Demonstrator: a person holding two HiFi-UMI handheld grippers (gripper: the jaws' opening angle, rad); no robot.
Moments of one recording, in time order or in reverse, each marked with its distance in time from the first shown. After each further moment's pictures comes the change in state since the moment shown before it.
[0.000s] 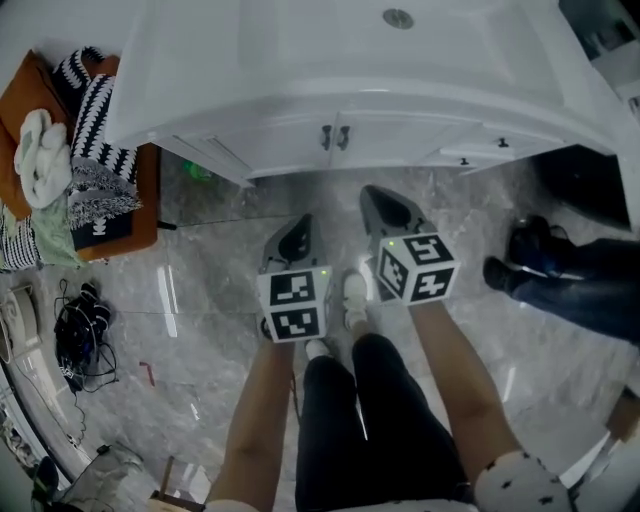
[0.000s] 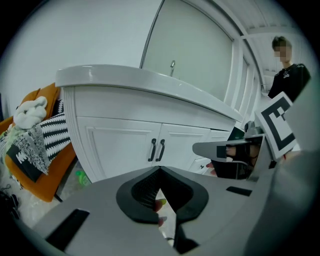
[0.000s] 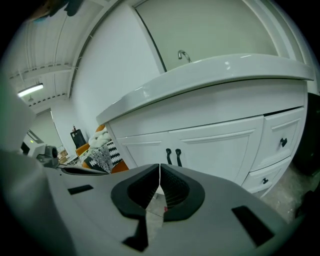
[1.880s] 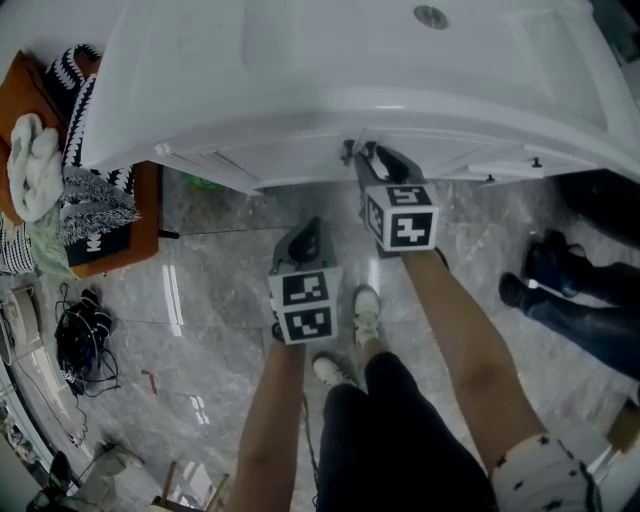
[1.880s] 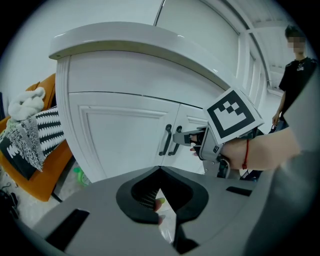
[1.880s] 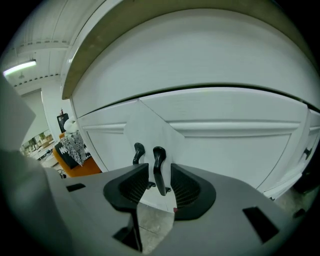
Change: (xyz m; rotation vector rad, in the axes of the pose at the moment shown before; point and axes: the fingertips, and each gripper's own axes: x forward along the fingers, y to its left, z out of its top) left arm 0.078 0.043 -0.027 -0.014 0.044 0.043; right arm 0.151 -0.058 -0.008 -0.104 0.057 -0.132
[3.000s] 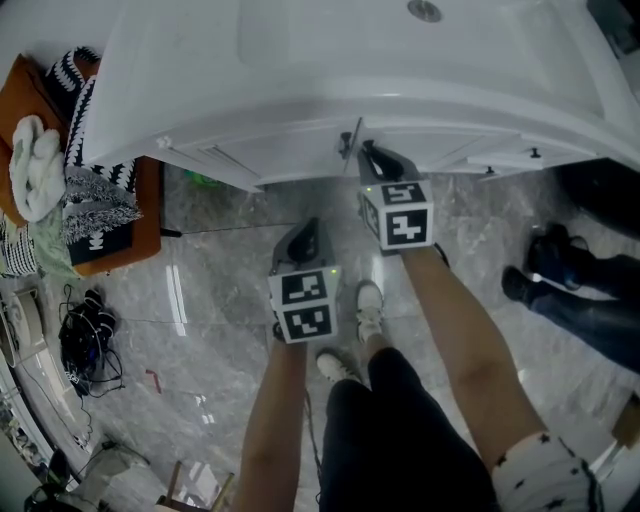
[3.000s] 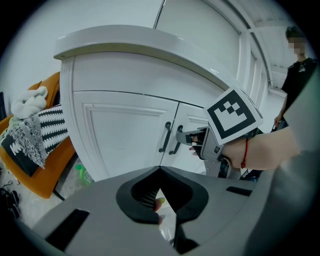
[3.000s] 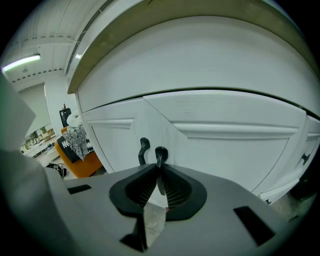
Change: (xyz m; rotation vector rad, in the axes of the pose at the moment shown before) left arm -0.009 -0.003 -0.011 -0.005 0.012 0.010; right arm -0.009 0.005 -0.008 -0.051 0.017 0.006
